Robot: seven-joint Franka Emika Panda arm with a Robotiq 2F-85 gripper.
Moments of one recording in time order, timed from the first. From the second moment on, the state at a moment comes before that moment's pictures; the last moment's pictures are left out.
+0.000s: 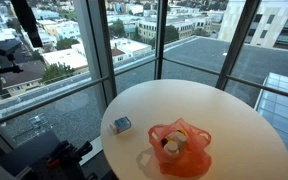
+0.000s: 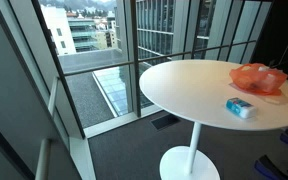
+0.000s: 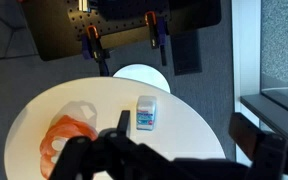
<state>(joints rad) 0.02 -0.89 0.25 -2.41 0.12 1.49 0.43</state>
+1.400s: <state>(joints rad) -0.04 -0.54 0.16 -2.34 0.08 1.67 0.33</state>
